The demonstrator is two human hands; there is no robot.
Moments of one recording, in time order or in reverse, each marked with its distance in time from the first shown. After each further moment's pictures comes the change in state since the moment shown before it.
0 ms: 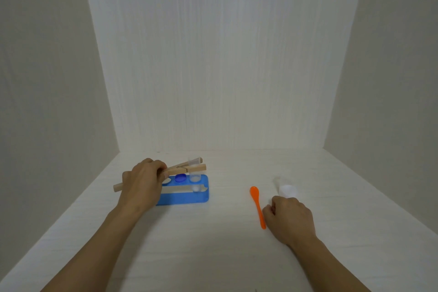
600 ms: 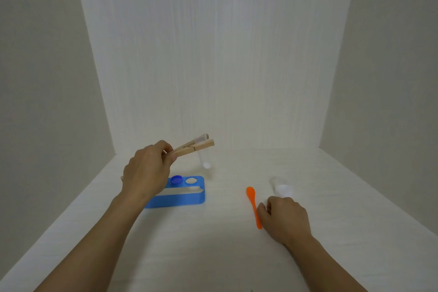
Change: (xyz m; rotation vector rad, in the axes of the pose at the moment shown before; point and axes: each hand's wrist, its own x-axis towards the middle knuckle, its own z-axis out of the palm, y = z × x) left_hand 0.008 0.048 -0.033 -0.093 0.073 0.019; right_hand 0.000 0.002 0.001 0.016 0.001 -0.013
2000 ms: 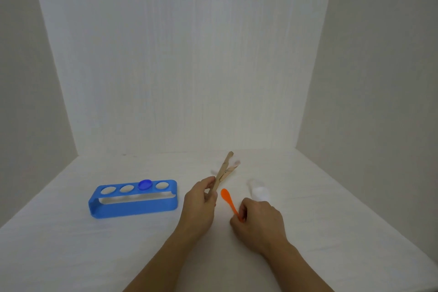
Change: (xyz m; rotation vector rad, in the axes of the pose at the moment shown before) left_hand -0.052 0.084 0.147 -0.625 -0.334 -0.223; right_hand -0.001 -0.006 -0.009 0.109 -0.080 -0.026
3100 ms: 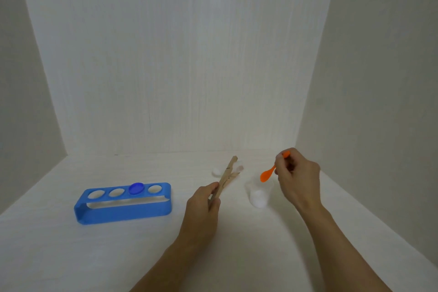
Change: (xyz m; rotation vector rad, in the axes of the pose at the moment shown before) left_hand -0.002 -0.003 0.011 0.050 -0.033 0.122; right_hand 0.061 0.051 -0.068 0.527 0.571 -0.050
